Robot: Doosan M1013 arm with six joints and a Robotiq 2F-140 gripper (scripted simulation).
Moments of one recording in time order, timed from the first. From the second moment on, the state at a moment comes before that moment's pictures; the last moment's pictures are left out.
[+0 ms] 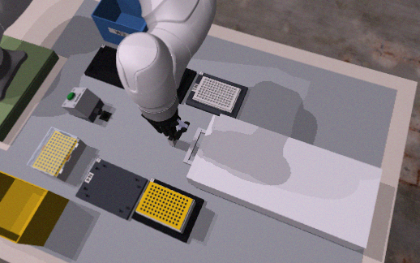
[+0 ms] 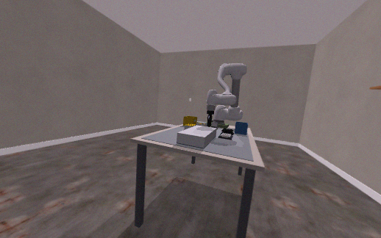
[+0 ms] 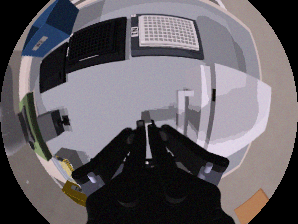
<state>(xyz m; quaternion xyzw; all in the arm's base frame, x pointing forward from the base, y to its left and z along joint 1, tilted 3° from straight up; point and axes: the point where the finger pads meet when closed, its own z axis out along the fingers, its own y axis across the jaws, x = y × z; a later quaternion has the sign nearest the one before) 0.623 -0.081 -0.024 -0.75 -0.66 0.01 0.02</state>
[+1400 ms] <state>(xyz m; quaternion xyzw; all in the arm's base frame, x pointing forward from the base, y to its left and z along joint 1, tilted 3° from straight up) 0.613 -0.080 -0.001 -0.75 -0.66 0.01 0.02</state>
